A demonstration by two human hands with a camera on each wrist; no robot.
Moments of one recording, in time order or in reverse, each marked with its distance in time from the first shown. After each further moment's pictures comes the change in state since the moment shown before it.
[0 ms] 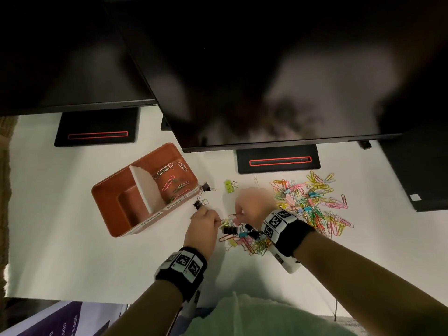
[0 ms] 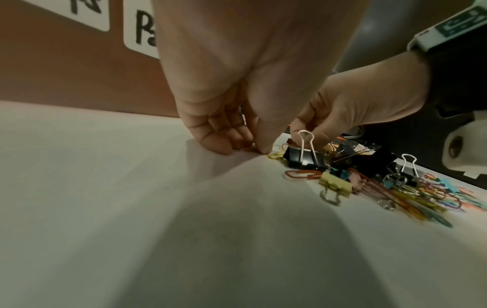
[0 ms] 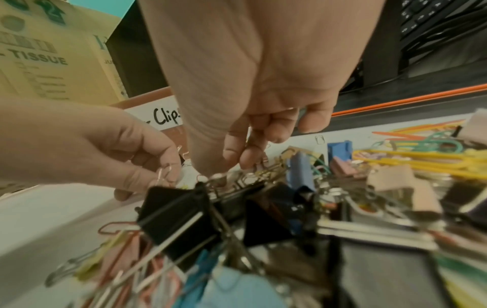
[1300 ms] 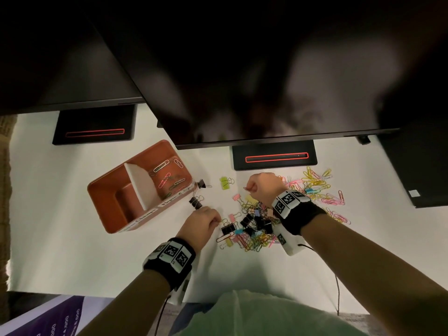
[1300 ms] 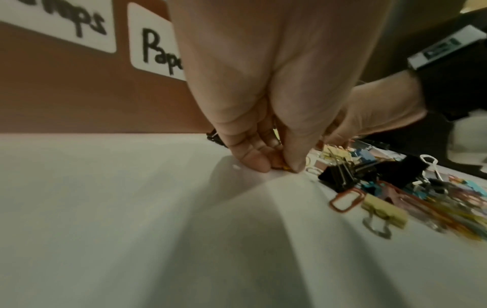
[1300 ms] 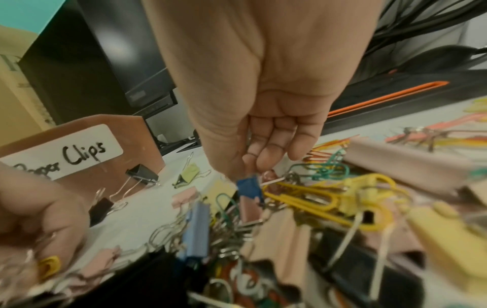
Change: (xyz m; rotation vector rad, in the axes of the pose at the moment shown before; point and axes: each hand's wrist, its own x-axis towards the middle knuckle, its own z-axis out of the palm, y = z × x) left_hand 0.005 0.001 -0.016 -0.052 -0.216 0.153; right_hand 0.009 0.052 -0.013 0.323 0.036 0.190
